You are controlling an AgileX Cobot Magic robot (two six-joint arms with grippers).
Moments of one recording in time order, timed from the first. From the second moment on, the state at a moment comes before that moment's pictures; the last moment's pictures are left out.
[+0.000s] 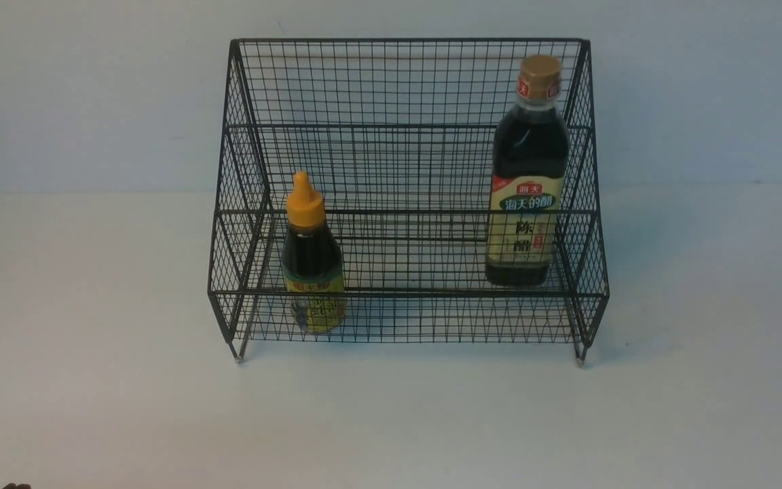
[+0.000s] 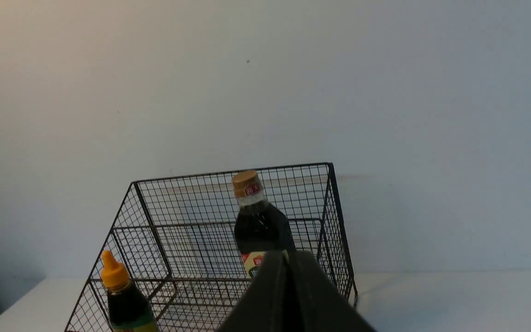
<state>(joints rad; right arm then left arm) 0.38 0.10 -0.70 -0.16 0.76 0.38 -0.08 -0.01 0.03 -0.10 0.37 0.06</state>
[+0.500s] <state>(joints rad) 0.38 0.06 -0.59 -0.08 0.61 0.21 -0.08 -0.01 0.03 -0.10 0.37 0.06</state>
